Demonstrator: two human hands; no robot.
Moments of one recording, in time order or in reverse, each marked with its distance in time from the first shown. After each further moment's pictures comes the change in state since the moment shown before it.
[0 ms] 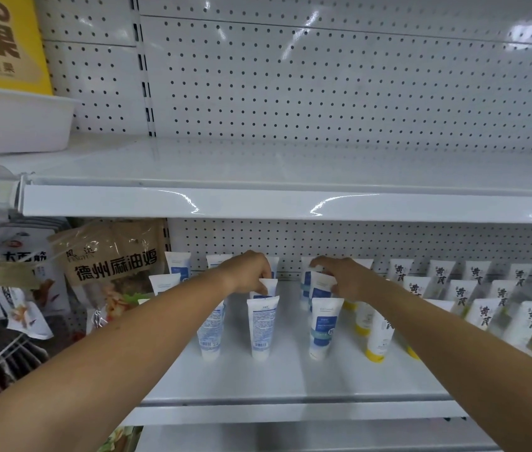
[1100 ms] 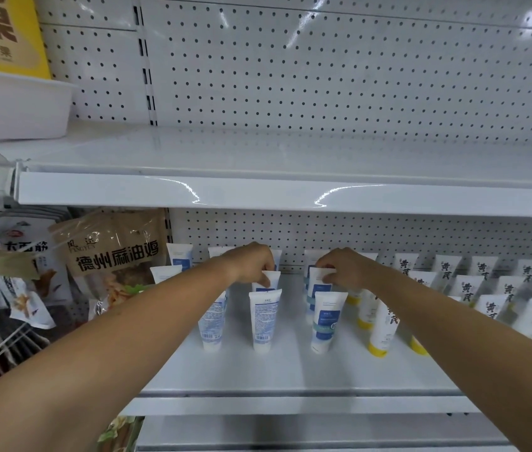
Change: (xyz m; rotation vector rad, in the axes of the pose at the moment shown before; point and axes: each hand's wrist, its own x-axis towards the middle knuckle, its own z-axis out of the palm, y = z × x) left_hand 0.009 -0.003 0.000 0.000 -0.046 0.009; right_hand 0.008 -0.009 -0.006 0.013 -0.014 -0.059
